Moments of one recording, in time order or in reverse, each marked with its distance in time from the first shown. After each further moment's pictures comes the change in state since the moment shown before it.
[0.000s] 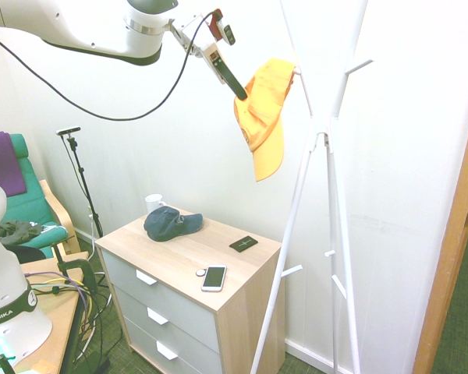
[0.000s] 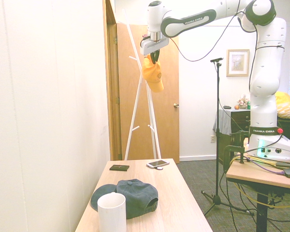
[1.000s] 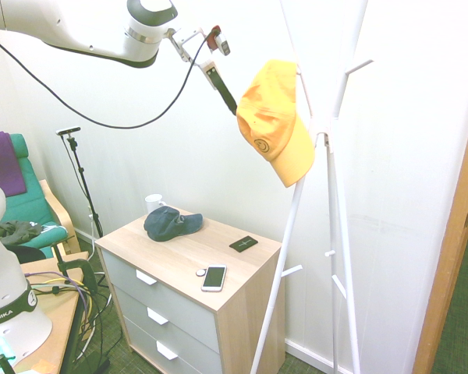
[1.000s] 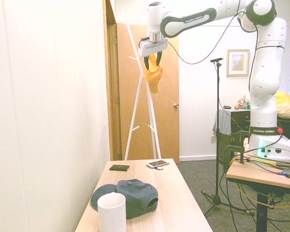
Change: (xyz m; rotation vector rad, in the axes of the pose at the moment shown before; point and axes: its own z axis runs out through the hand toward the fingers) arm -0.044 -0.007 -0.006 0.059 -0.207 -0.040
